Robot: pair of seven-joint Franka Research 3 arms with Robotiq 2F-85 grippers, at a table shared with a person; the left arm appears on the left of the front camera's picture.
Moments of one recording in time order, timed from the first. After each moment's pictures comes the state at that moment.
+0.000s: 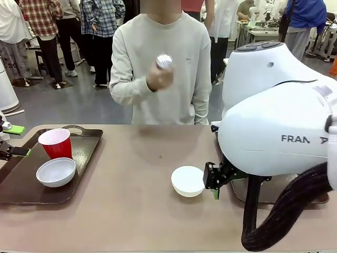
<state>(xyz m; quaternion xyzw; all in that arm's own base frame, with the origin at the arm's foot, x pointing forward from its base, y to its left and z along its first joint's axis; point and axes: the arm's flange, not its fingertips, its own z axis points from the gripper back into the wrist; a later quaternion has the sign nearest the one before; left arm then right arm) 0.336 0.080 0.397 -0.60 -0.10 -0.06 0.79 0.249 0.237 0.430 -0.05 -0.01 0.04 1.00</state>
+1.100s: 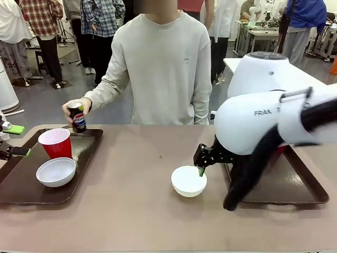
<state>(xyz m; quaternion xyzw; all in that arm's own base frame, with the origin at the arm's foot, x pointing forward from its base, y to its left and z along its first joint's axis) 0.336 0.080 0.397 -0.60 -0.10 -0.06 0.79 0.330 0.230 0.397 0.06 -0.05 0.00 1.00</state>
